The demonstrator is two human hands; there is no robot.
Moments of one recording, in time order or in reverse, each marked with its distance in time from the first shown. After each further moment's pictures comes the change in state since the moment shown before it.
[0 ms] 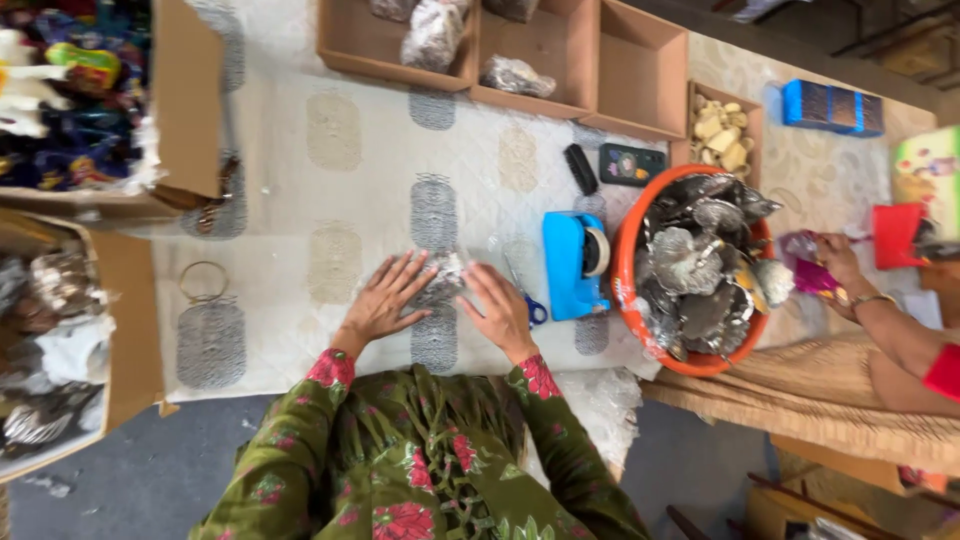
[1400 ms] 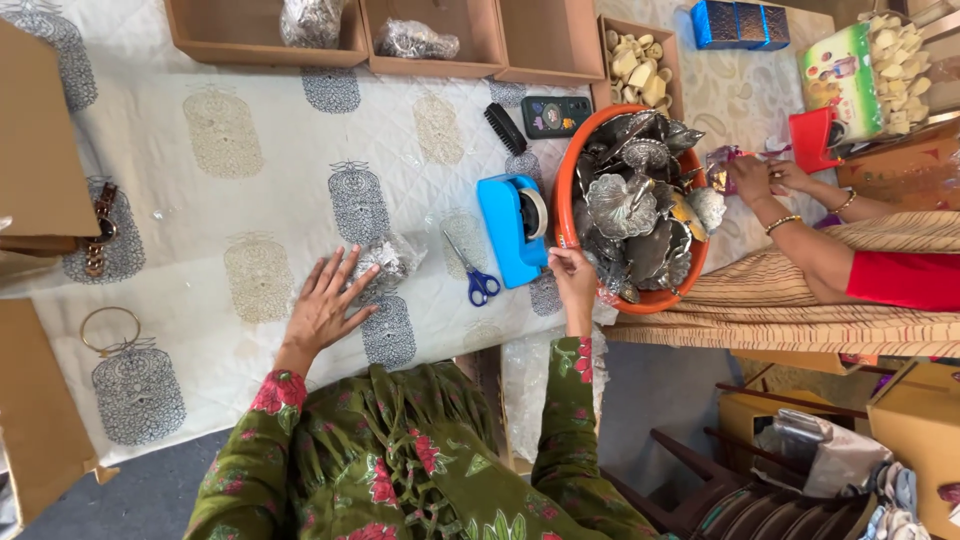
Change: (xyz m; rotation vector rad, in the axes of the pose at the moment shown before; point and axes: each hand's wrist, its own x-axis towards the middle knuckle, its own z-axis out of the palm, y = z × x) left_hand 0.002 -0.004 0.016 0.177 -0.136 -0.033; right_hand -0.132 0.172 -0.078 0.306 0.306 1.095
